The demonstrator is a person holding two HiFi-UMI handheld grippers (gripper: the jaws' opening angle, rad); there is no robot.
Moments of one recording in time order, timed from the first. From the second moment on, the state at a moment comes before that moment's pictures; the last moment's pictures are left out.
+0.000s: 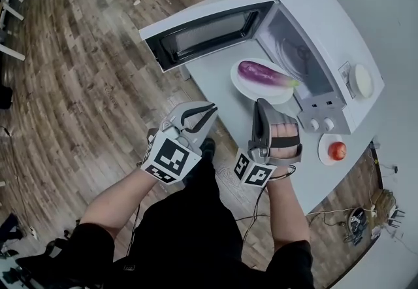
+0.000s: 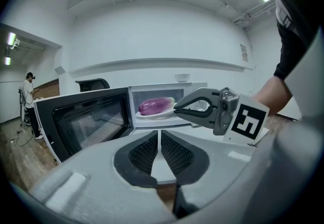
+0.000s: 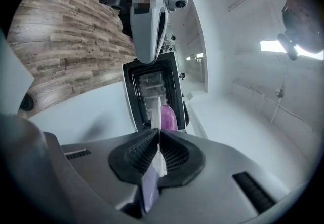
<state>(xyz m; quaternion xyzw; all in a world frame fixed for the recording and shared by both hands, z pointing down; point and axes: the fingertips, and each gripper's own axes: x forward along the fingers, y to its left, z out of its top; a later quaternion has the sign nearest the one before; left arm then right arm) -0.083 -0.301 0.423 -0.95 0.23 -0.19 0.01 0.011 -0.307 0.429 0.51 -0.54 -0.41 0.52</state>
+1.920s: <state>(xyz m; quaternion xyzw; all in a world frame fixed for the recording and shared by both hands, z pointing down) 0.053 -0.402 0.472 -0.97 0.17 -0.20 0.00 0.148 -0.402 0.525 0.57 -0.53 -0.23 0.58</state>
